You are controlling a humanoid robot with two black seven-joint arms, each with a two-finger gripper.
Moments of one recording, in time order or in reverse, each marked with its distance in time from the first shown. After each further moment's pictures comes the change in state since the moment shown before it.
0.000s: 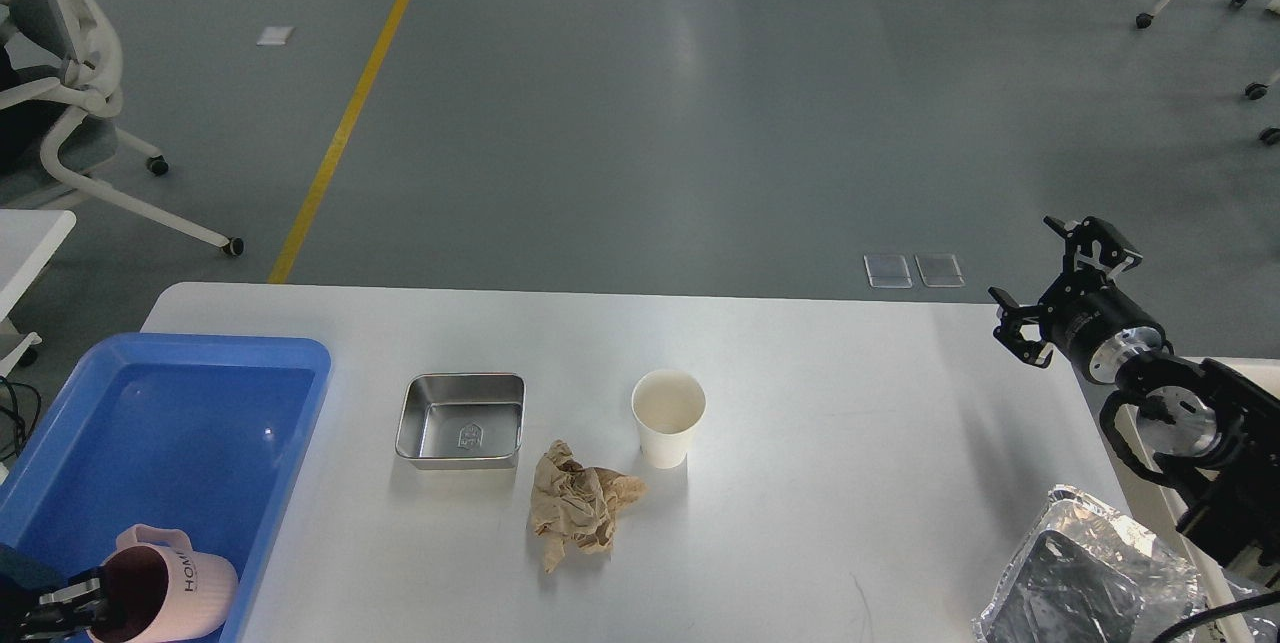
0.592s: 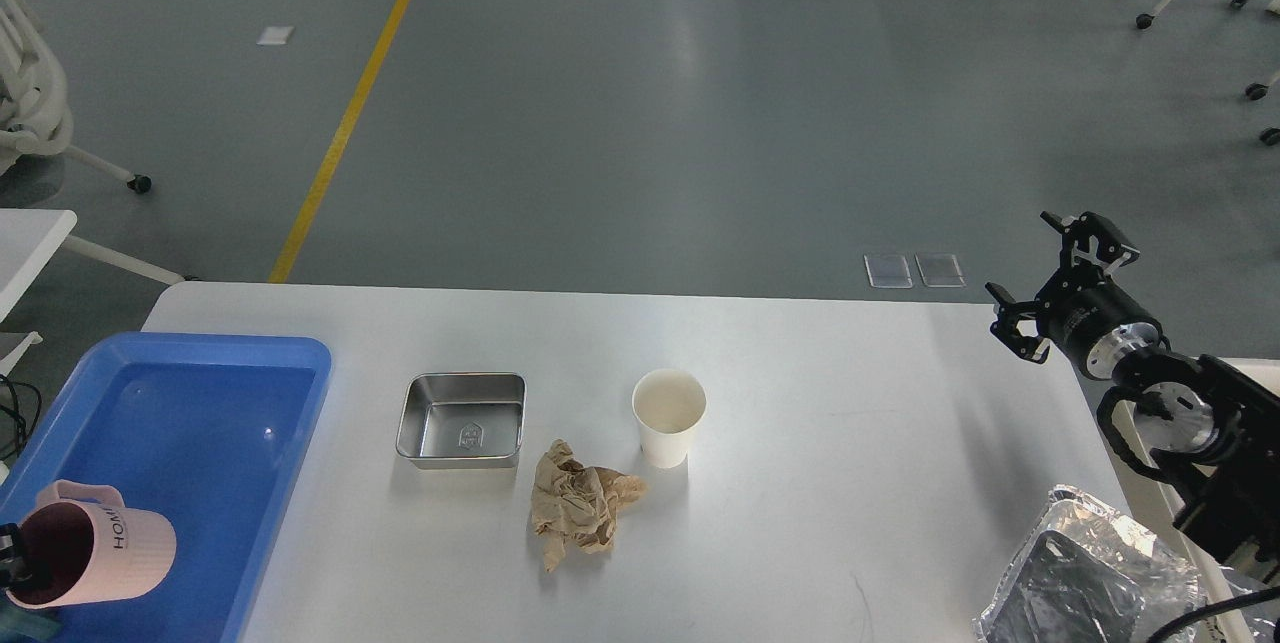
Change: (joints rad) left arm -0.133 0.164 0.007 -0.055 0.027 -0.087 -0.011; right arm 0.007 0.003 0.000 0.002 0.000 0.000 0.000
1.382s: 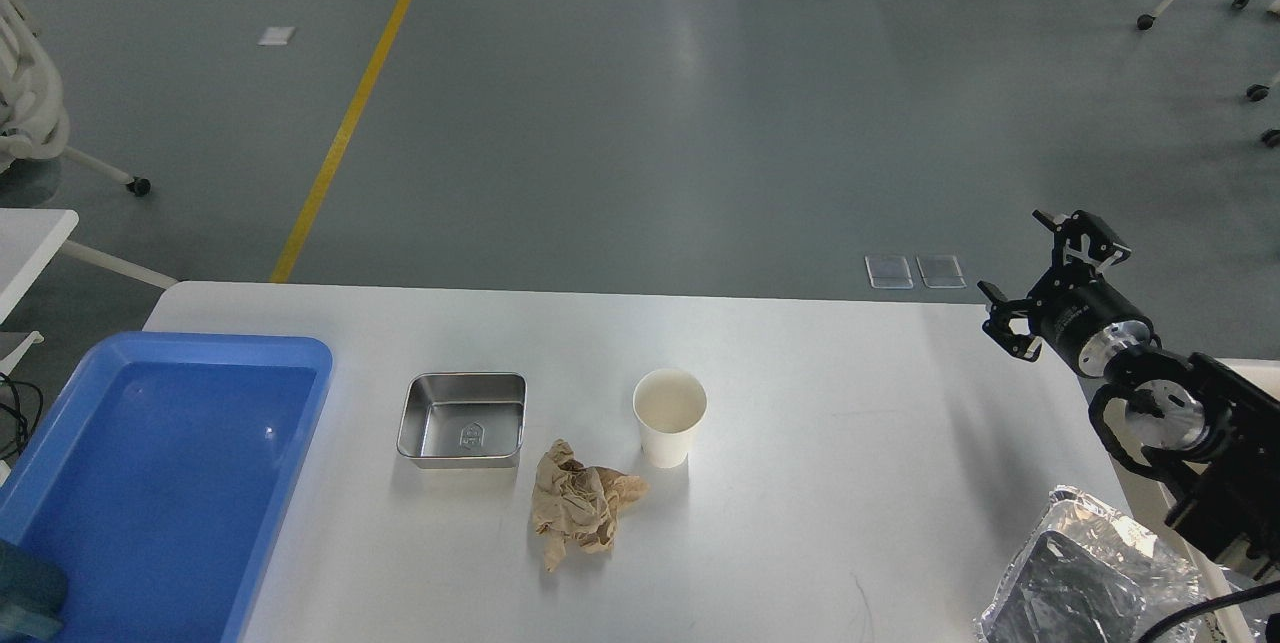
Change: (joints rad) left arm -0.137 0.557 -0.390 -0.118 0.171 -0.430 -0.044; right arm 0.004 0.011 0.001 0.003 0.000 -0.003 -0.001
